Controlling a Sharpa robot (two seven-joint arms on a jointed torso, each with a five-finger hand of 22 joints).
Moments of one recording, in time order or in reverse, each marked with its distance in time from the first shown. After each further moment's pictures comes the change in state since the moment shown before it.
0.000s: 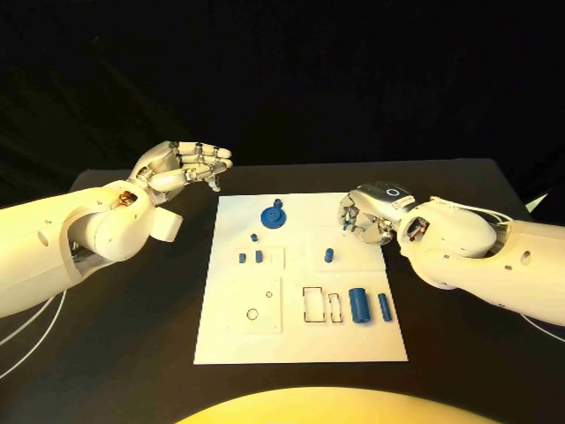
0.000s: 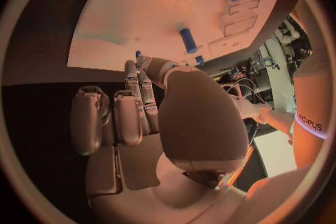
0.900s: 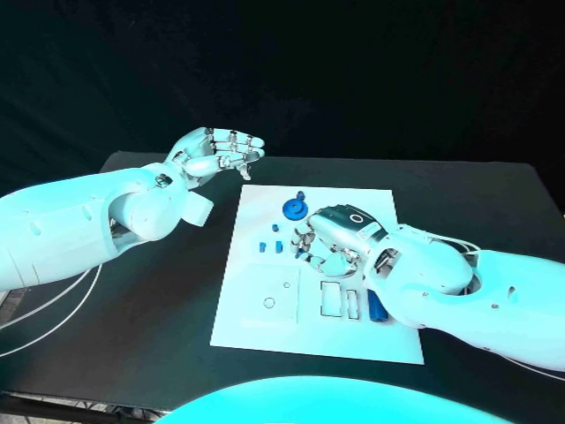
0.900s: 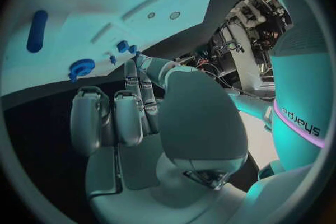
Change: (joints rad) left arm 0.000 0.021 0.000 0.000 -0.001 0.000 -0.002; left_hand 0.000 0.000 -0.003 -0.003 0.000 -0.004 -0.004 0.000 -0.001 -0.005 -0.002 0.003 0.000 0.000 0.000 0.000 -0.001 0.000 0.000 0.000 0.000 -0.001; right arm -0.058 0.148 -0.005 0.137 0.054 -0.047 0.061; right_hand -0.005 -0.003 0.003 -0.003 -0.007 0.000 0.000 -0.002 0.002 0.003 -0.003 -0.006 -0.003 0.000 0.000 0.000 -0.003 0.000 0.000 0.000 0.003 0.001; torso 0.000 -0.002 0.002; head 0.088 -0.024
